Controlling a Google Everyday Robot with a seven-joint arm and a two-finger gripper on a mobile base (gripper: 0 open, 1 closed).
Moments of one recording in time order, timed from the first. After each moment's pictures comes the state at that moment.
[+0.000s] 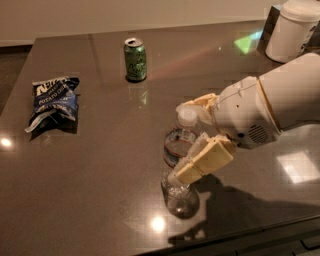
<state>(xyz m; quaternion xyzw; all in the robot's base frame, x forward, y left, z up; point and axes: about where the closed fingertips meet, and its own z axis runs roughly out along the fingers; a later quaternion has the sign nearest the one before) 0.376 -0.038 0.938 -0.59 0.68 0.28 0.33</state>
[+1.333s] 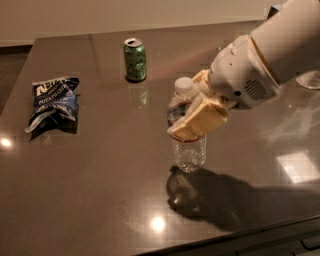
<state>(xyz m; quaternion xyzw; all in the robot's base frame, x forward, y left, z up) 0.406 -0.041 0.969 -0.62 0.69 0.24 0.28</state>
